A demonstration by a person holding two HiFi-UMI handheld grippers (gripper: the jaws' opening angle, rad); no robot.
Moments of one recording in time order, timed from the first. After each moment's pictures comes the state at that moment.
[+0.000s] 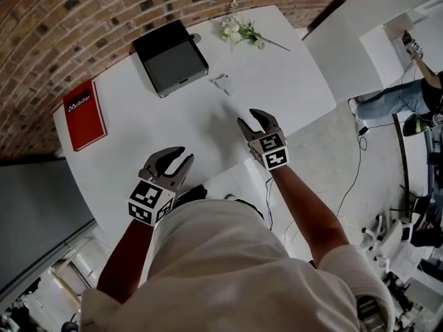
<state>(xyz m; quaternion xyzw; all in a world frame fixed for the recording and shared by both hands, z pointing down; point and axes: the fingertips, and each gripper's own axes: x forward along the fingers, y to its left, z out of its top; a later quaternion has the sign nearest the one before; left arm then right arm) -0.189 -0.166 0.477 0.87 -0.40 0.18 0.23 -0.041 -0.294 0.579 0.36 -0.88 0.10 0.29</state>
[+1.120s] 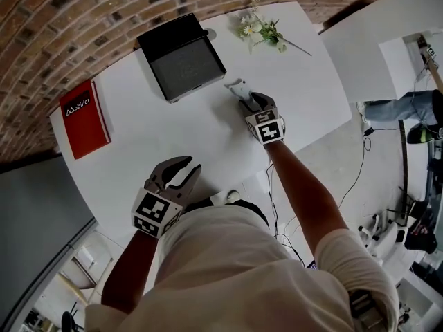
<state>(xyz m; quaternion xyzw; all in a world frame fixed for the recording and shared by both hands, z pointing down) -0.218 -0.196 0.507 0.86 -0.38 0.19 0.27 -0.086 -0.401 0.677 0.36 -0.85 0.14 0.37</state>
